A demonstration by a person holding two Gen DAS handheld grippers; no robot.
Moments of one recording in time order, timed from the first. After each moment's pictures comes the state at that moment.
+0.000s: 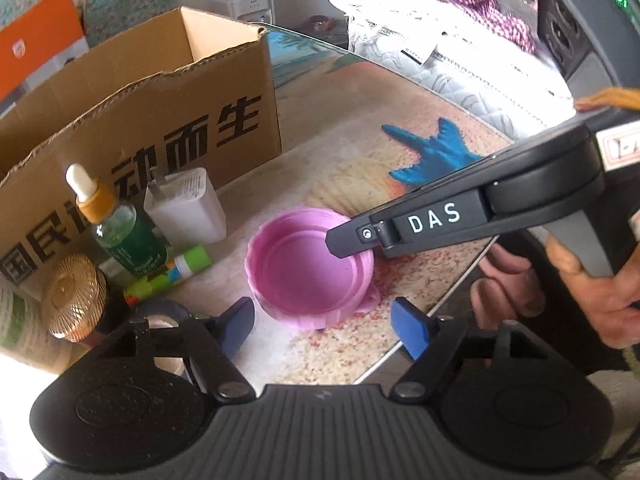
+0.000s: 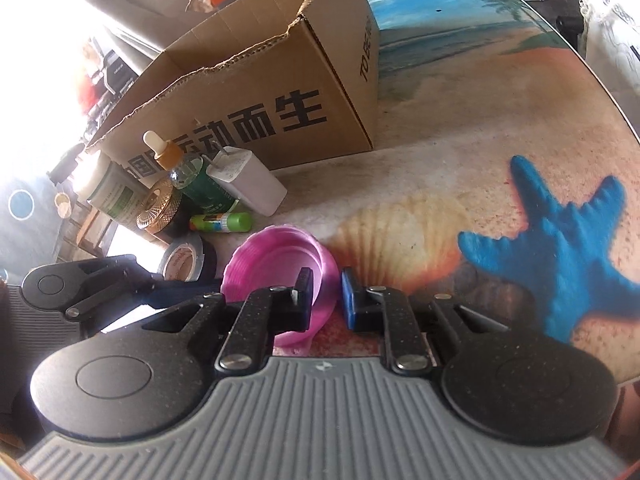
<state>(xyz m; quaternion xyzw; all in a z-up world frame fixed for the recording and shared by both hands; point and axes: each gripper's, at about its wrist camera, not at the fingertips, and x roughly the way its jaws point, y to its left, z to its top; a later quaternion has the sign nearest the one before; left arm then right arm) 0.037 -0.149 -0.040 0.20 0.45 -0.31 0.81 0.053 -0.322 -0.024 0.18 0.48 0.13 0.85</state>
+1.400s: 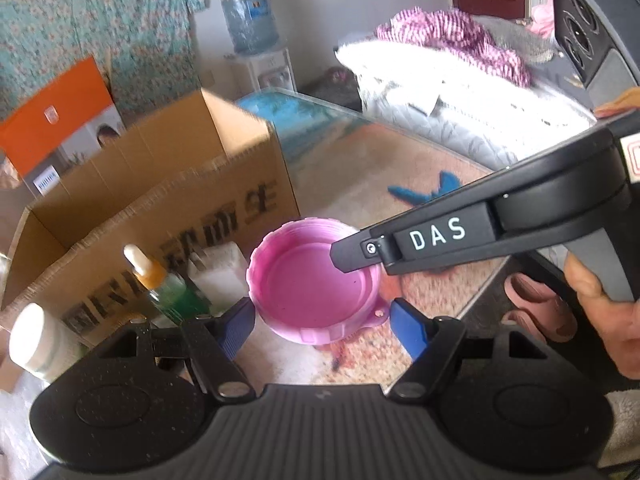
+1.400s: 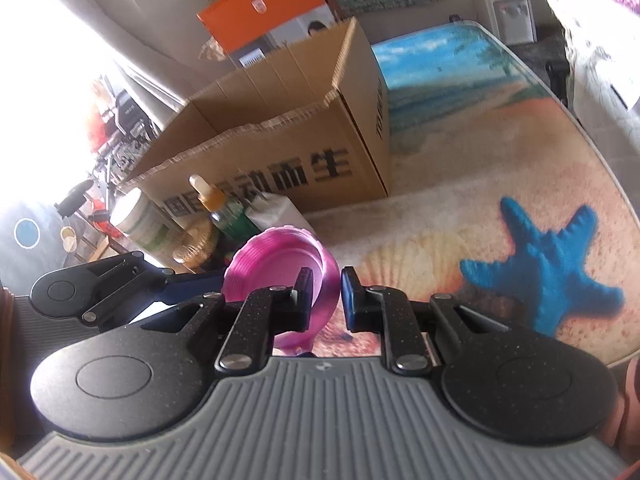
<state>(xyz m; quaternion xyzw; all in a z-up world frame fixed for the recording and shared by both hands) 0.005 -0.150 0.009 0.22 0.35 -0.29 0.86 0.024 -0.321 0.019 0.19 0.40 0.12 0.89</state>
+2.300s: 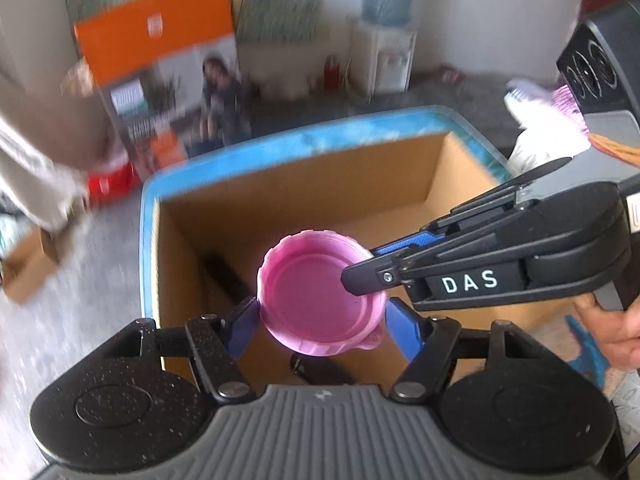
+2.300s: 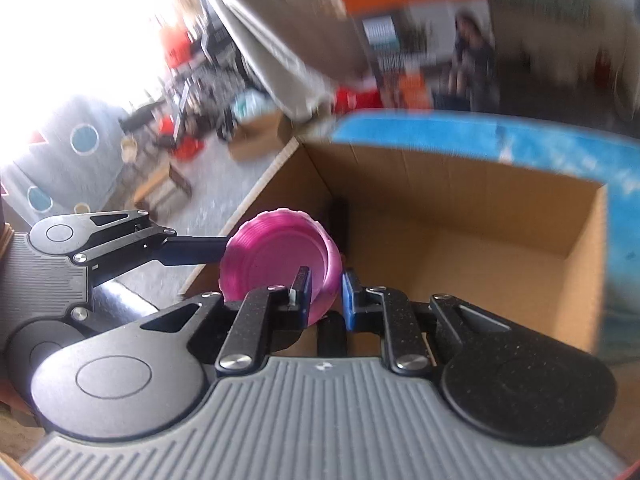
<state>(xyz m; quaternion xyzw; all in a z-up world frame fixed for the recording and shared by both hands) 0.239 -0.015 0.077 0.11 0.47 -0.18 0.86 0.279 -0.210 0.109 0.08 0.47 0.29 0.83</state>
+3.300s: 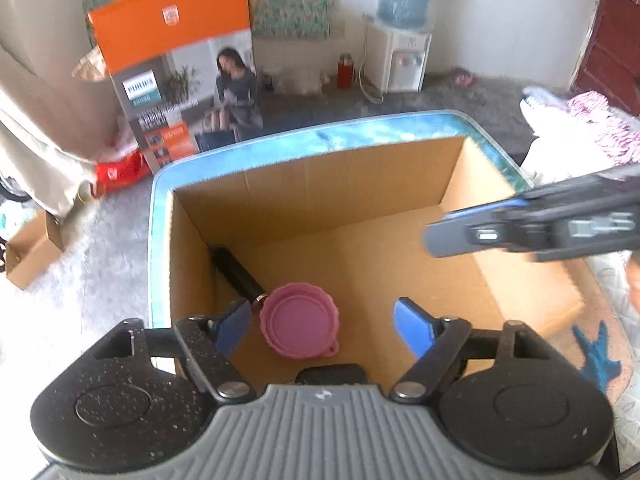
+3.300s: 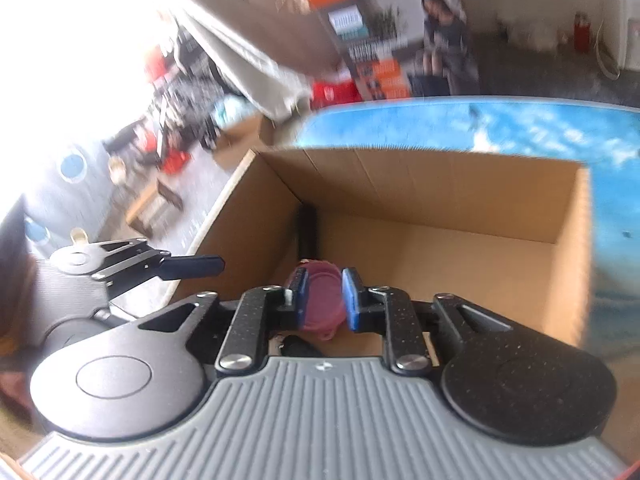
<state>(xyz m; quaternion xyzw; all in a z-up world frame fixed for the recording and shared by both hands) 0.220 -0.013 0.088 0.09 0.46 -0.16 0.87 0.273 -0.232 0.103 0.13 0.47 0.26 0.84</state>
